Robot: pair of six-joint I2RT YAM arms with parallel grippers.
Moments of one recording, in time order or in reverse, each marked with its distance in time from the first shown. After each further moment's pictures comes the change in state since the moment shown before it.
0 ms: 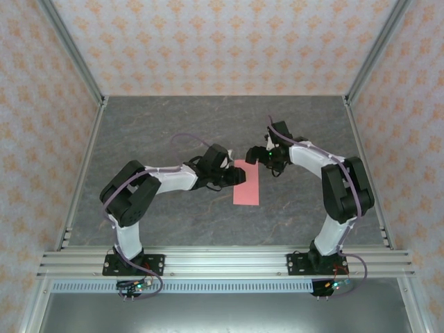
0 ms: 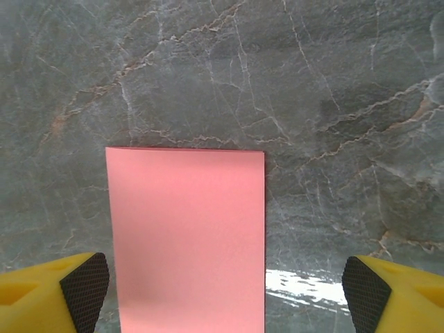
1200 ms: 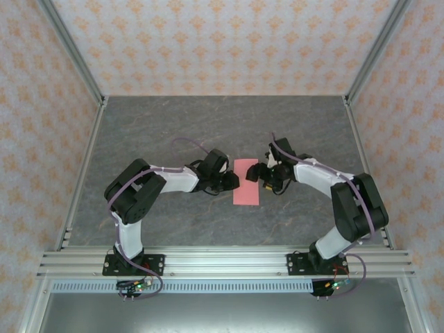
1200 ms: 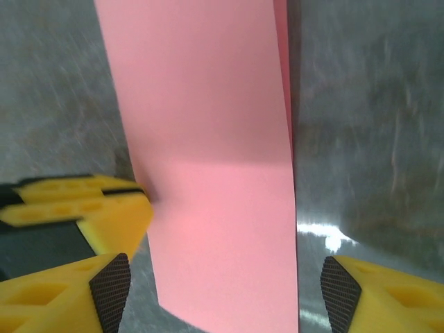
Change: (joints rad) left arm 0.000 0.035 -0.036 -0.019 -0.057 -0.009; right arm 0.039 -0.162 -0.225 0.045 -0.130 0.121
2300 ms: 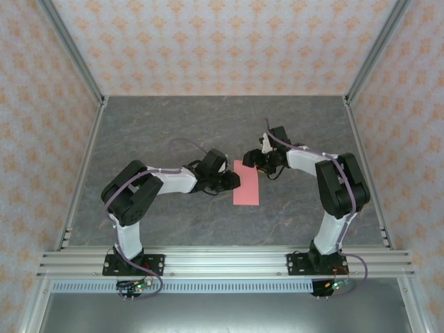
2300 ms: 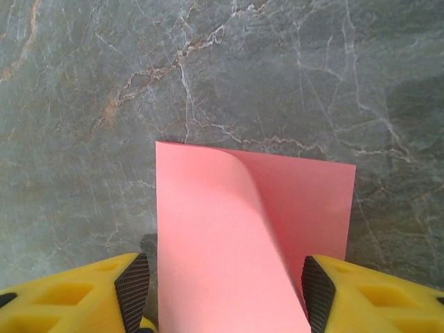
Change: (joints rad) left arm 0.000 -0.044 -0.023 0.009 0.000 -0.017; right arm -0.039 0.228 0.153 0.166 -0.061 -0.109
